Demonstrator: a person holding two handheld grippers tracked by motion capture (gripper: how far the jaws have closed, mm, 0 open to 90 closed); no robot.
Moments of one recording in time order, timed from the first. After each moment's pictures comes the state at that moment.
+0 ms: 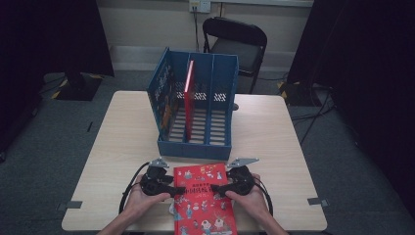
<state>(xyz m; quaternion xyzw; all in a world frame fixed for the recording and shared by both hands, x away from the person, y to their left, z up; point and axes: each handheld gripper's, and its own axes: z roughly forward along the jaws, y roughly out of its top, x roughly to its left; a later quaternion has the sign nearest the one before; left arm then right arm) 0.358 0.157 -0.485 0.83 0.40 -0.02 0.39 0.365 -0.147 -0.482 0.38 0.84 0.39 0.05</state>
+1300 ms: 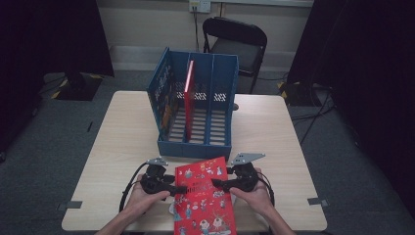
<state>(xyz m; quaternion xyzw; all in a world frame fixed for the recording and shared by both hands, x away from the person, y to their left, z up) 0.363 0.158 -0.489 0.81 0.40 -0.06 0.42 0.363 -0.154 -0.451 0.31 0.84 0.44 0.04</state>
